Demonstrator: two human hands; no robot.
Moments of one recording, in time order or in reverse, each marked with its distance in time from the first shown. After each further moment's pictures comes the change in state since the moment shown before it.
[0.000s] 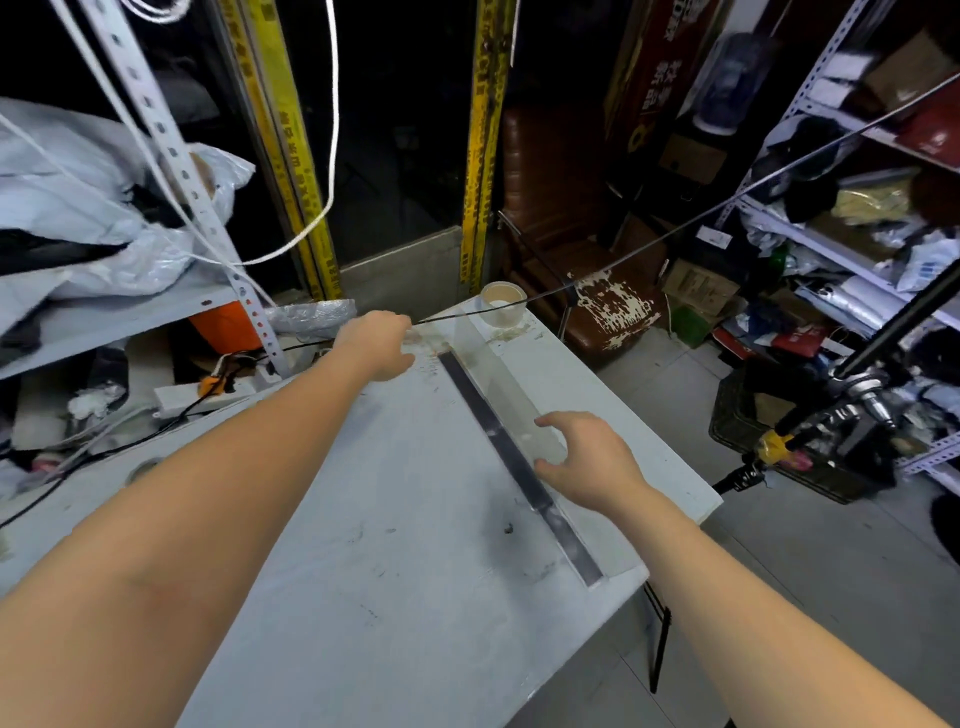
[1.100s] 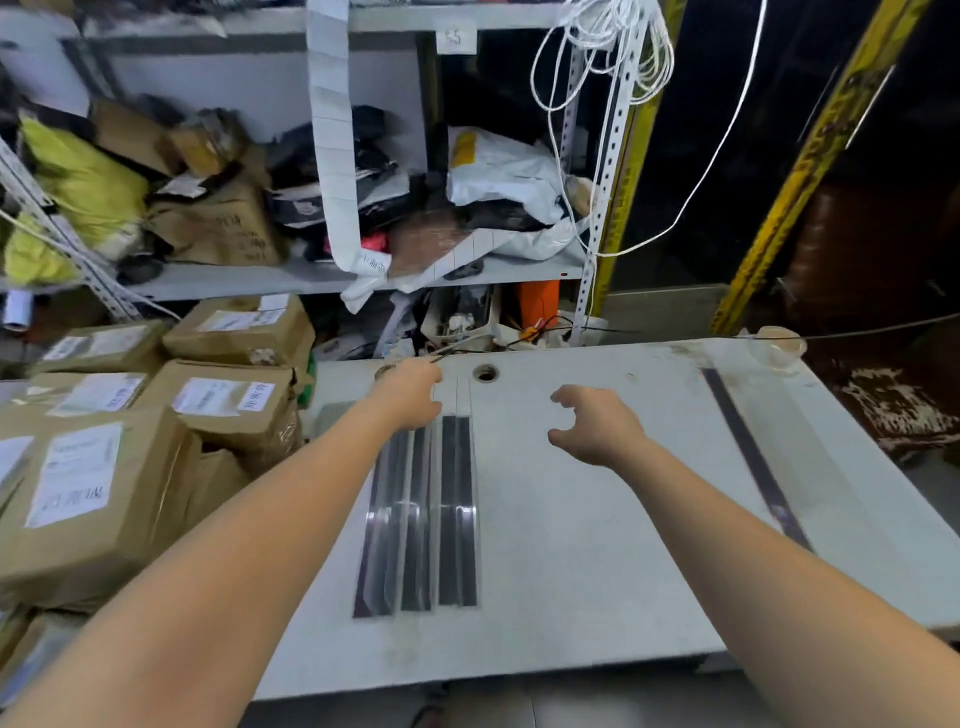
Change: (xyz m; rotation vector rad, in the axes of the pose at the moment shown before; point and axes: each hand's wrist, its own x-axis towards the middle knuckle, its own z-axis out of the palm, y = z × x) left_hand -0.441 -0.191 0.003 -0.146 0.008 -0.454; right_hand -0.138 -0.295 0.079 -0.029 -0.151 -0.476
